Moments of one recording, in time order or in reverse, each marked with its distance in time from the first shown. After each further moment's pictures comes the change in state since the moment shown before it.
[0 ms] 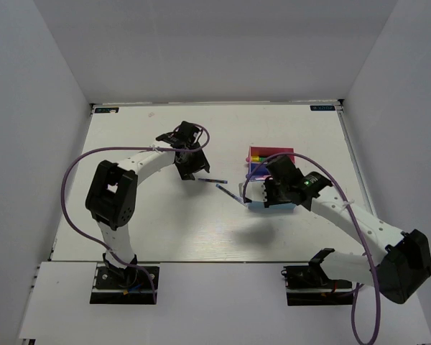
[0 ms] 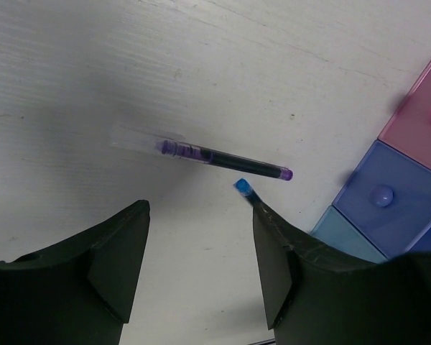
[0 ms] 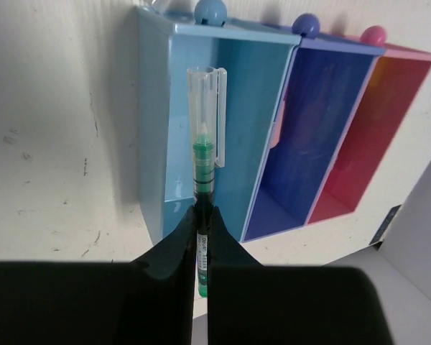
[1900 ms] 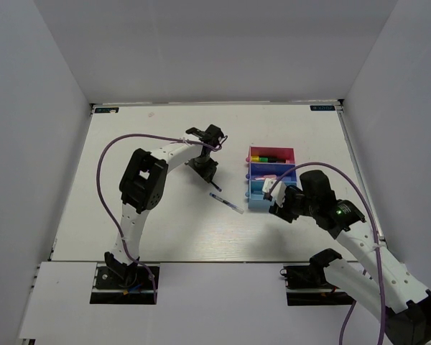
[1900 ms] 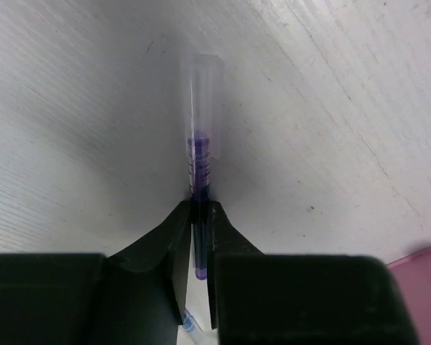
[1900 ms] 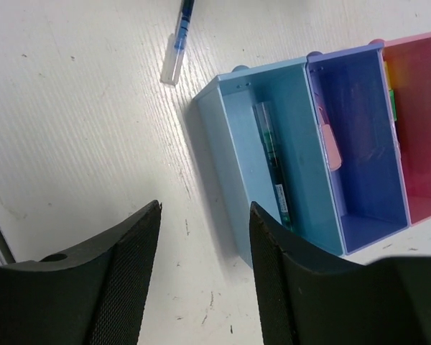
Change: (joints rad) left arm -0.113 0.344 0.371 -0.350 -0.197 -0.520; right arm -0.194 -0.386 -0.246 0.131 -0.402 0.357
